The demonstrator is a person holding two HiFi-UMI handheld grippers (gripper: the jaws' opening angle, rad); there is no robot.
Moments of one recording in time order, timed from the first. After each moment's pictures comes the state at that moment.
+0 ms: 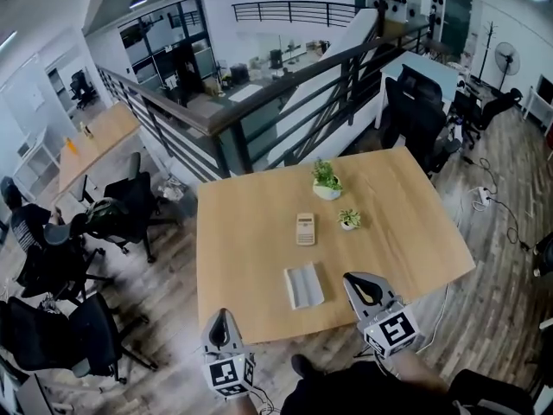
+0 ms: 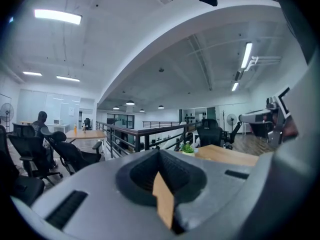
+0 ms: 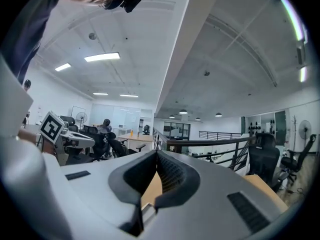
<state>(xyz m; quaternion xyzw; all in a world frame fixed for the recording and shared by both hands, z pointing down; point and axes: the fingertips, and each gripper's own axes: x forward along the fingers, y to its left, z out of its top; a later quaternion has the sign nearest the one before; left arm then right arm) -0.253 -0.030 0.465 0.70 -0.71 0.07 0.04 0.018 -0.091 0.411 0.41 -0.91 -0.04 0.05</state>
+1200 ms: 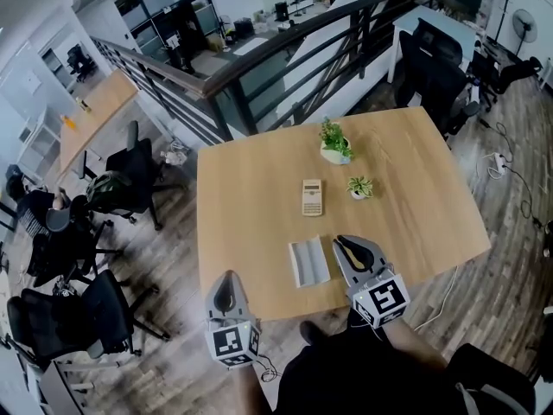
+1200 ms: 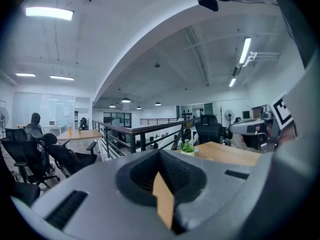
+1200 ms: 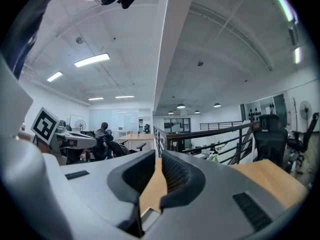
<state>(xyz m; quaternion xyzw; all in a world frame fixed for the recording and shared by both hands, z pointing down) -0.230 -0.106 0.465 0.71 -0.69 0.10 0.04 -0.003 -0.170 0.450 0.41 -0.91 0.02 0.04</state>
